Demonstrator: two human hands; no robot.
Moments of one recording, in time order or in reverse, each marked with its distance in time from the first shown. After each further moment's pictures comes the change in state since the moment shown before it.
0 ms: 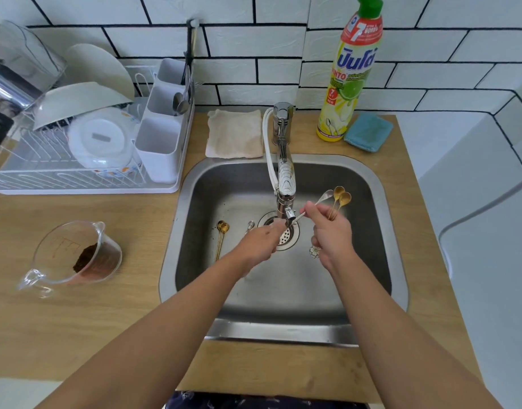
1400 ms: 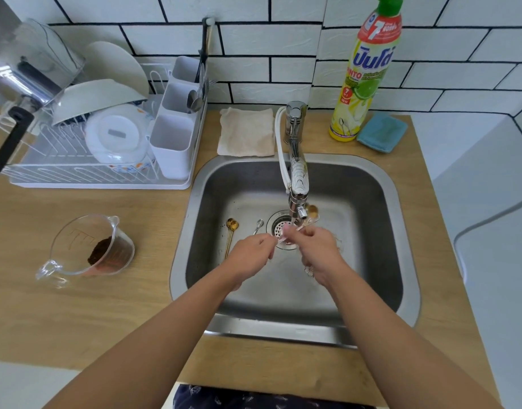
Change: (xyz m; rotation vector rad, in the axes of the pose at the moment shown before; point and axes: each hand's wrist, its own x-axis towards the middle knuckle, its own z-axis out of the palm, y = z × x) left_hand -0.037 -0.015 -0.021 0.140 0.103 -0.021; right_hand -0.023 0.027 0.018 -0.338 -0.152 0.139
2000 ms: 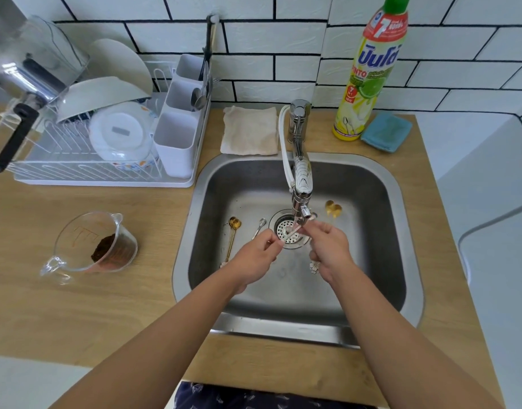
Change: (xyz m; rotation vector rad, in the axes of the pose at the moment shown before) left_hand 0.001 -0.012 0.009 -0.139 -0.095 0.084; right_hand 0.007 0.004 -0.009 0.190 0.076 0.002
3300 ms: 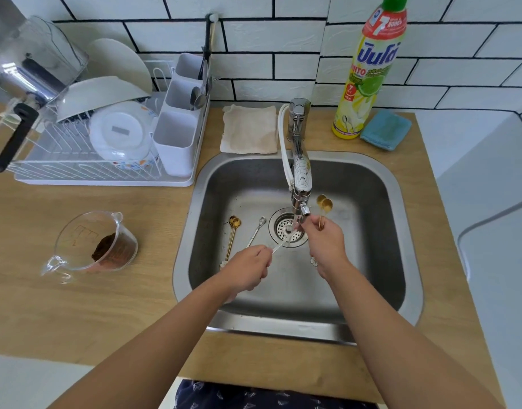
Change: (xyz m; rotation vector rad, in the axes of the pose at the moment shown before) left_hand -0.019 -0.008 -0.008 -0.003 -0.070 -0.148; right_hand 0.005 0.004 0.007 -0.180 0.051 -0.186
